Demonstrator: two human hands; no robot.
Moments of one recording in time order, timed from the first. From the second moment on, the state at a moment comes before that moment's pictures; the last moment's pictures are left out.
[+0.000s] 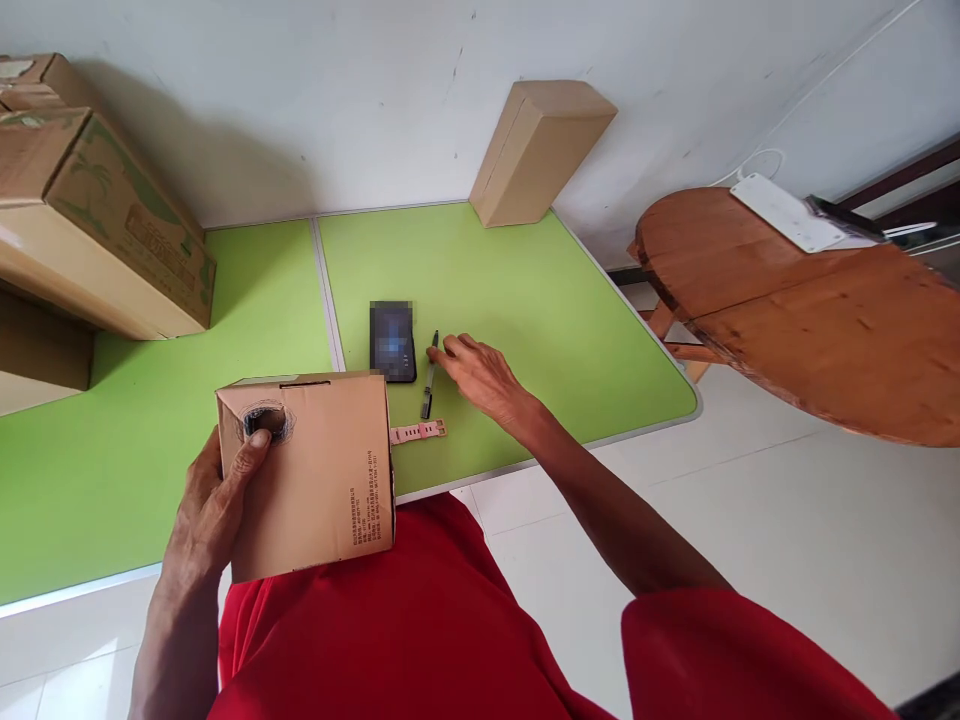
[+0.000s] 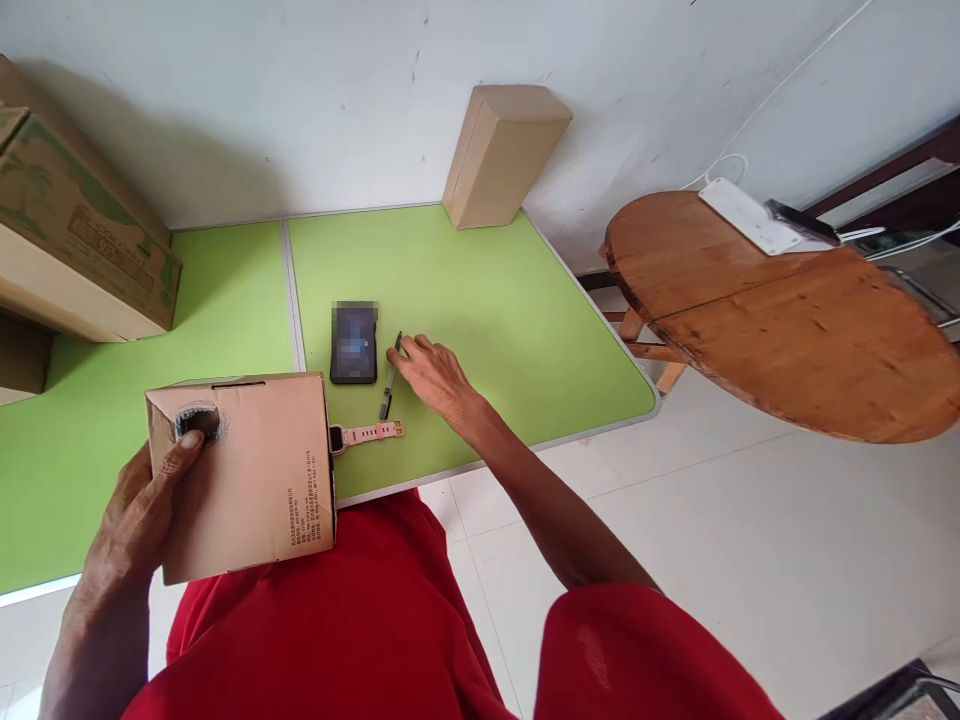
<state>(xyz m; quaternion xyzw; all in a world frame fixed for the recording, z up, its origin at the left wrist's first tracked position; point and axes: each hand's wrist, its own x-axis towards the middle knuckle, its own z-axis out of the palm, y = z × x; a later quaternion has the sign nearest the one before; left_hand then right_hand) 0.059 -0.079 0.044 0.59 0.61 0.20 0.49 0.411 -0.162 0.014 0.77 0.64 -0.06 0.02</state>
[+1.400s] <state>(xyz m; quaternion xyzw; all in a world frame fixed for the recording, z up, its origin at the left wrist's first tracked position) 0.057 -0.120 0.014 0.52 0.44 0.30 0.67 0.246 -0.182 0.032 0.50 0.61 -0.16 -0.60</state>
